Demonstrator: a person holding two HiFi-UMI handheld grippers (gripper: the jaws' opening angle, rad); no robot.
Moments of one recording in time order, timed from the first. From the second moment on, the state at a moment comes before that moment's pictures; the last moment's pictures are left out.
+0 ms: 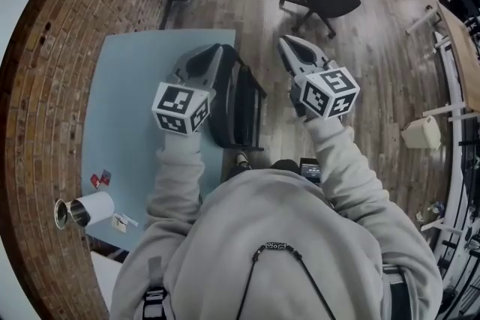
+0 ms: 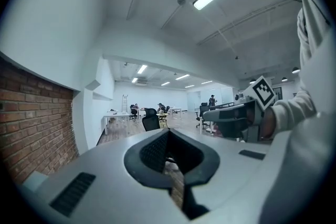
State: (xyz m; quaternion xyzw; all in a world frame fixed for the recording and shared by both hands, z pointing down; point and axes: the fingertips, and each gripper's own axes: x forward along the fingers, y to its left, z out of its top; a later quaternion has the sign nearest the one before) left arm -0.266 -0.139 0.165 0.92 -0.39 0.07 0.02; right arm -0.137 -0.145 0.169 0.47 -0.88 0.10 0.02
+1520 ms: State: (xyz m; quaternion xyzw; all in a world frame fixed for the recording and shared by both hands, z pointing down) left arm -0.317 -0.162 0.491 0.78 -0.43 0.34 0.30; right arm -0.213 -0.170 0.634 0.39 -0.77 0.42 0.30
